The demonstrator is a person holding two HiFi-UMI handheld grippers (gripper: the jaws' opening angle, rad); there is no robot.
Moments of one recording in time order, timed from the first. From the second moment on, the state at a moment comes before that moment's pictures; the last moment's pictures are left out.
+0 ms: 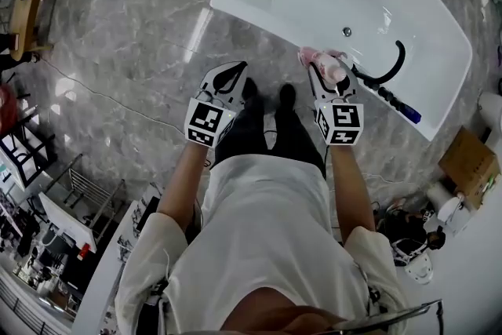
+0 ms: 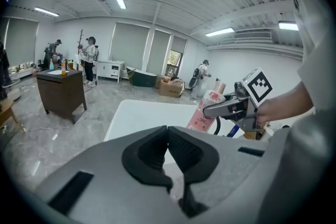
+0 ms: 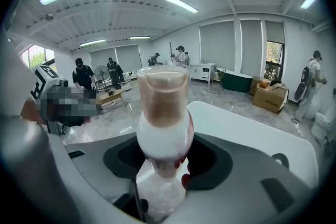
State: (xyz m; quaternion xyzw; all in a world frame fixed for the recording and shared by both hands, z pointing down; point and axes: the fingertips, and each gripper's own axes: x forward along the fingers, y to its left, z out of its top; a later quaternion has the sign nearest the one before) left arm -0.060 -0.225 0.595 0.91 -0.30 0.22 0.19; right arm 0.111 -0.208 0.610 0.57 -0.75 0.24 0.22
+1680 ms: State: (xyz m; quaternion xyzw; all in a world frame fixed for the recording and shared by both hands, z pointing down) left arm -0.058 -0.283 0.811 0.89 -0.27 0.27 0.25; right arm 0.118 -0.282 0.908 0.64 -0.69 0.24 0.26
